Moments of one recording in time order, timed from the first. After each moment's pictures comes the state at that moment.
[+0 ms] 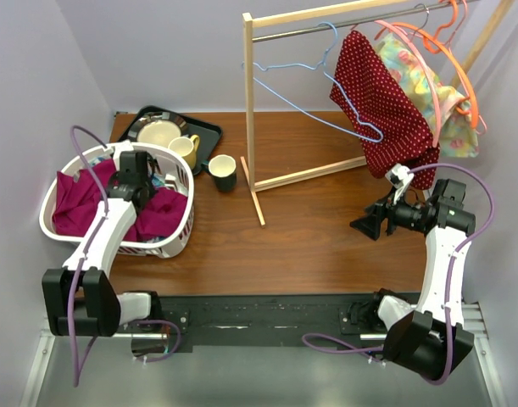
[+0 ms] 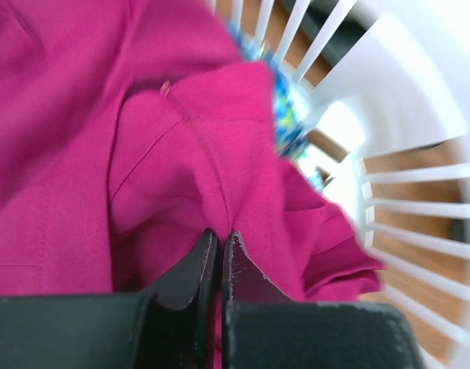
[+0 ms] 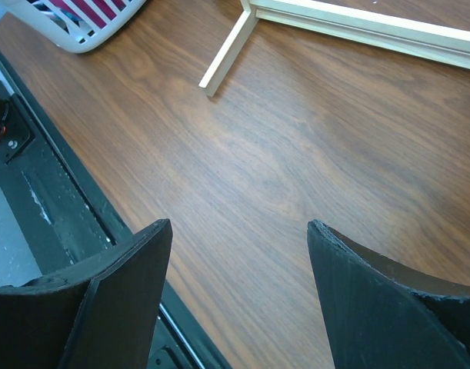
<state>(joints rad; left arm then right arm) -0.01 1.25 0.94 -0.48 -0.38 -0.41 -0.42 1.00 0.95 -1.08 -1.12 -0.75</state>
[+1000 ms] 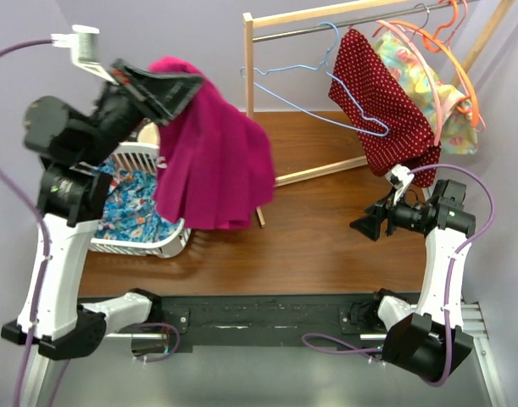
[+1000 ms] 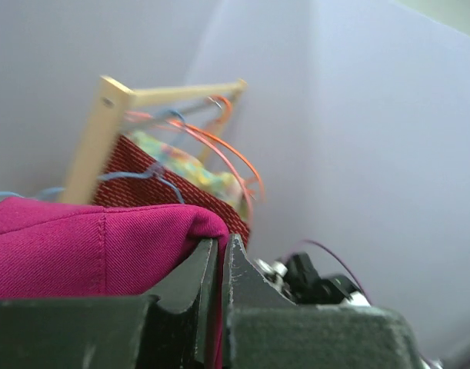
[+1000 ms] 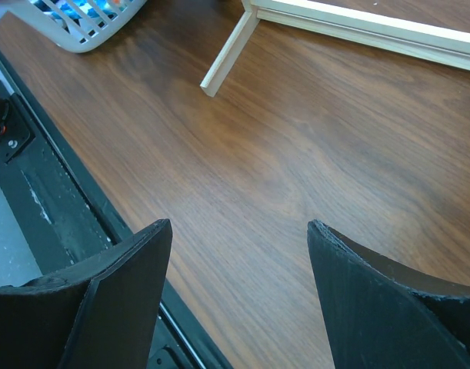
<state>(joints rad) -0.33 1.17 1.79 -0.21 0.45 -0.73 -0.42 0.99 0.95 -1.09 -1.12 -0.75</state>
